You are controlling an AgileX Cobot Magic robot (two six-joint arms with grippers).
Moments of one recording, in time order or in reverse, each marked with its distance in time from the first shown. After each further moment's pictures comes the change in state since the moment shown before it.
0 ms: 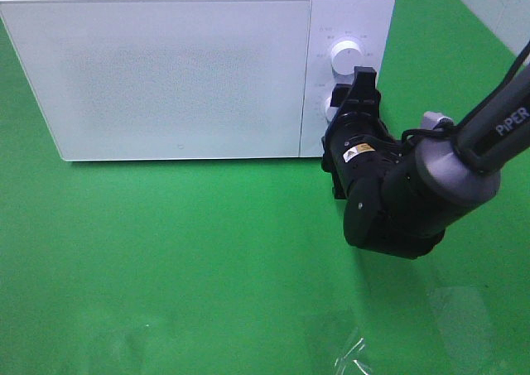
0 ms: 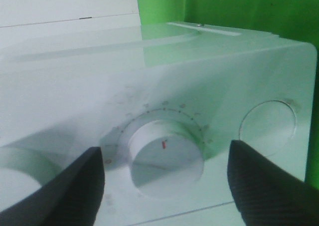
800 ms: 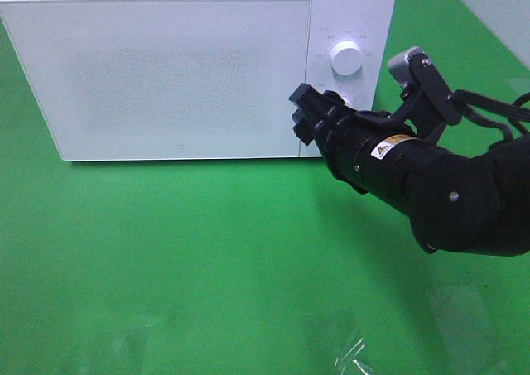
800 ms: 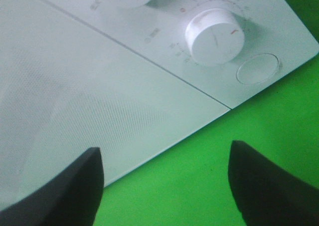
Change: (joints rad) left arm 0.000 0.000 0.000 0.000 0.000 0.000; right arm 0.054 -0.384 0.190 -0.111 0.442 -0.862
